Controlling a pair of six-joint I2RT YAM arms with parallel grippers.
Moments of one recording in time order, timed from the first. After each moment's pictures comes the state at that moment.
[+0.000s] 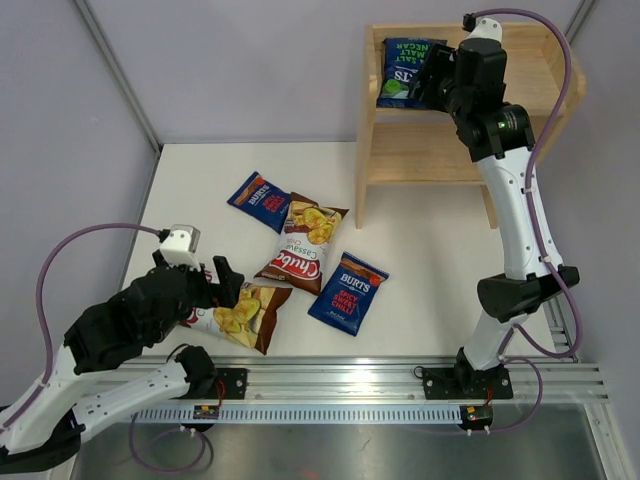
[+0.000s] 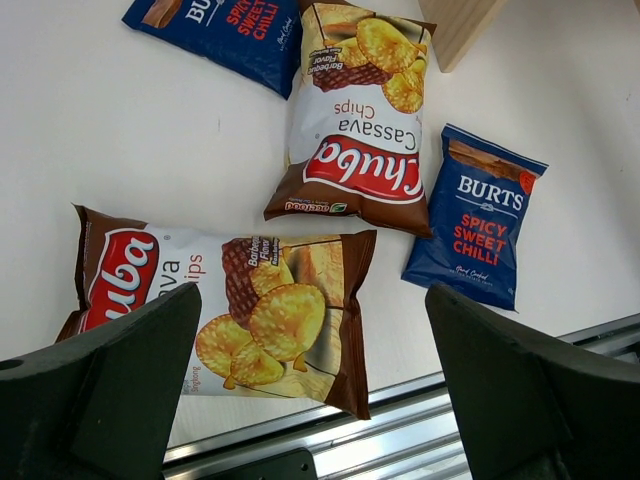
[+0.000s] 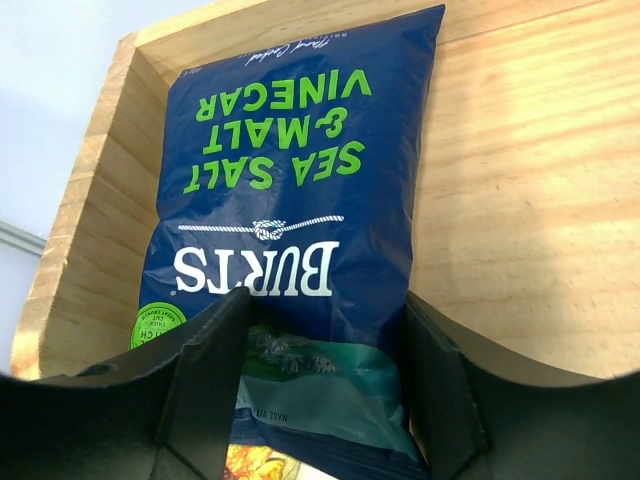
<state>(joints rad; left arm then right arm) -0.93 0.52 1.04 -1.05 -0.53 -0.52 0.30 1.78 2.32 -0.76 0.21 0.37</state>
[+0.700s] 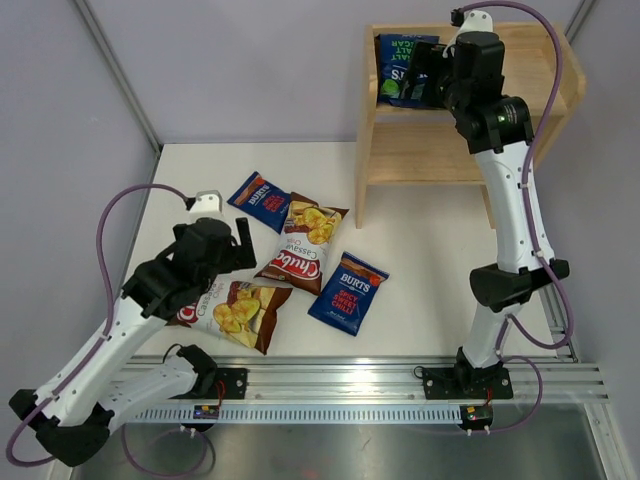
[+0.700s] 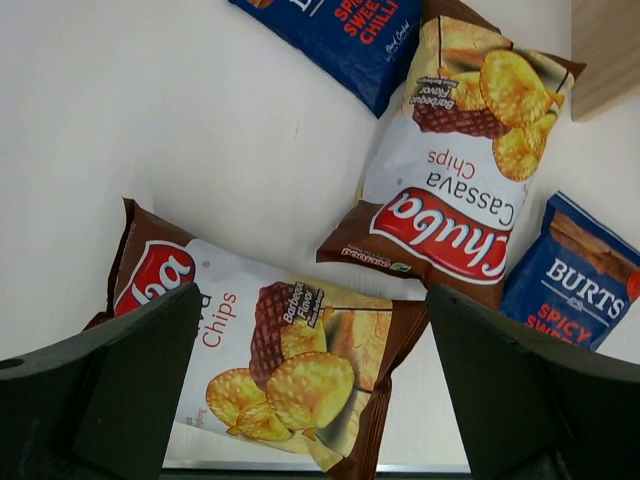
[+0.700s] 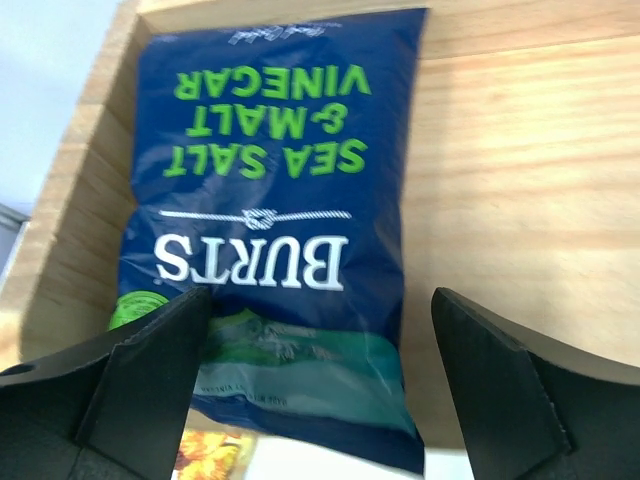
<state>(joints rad) -0.67 0.85 1.05 -0.92 -0.52 -0.52 0.31 1.88 2.51 -0.88 0.18 0.24</state>
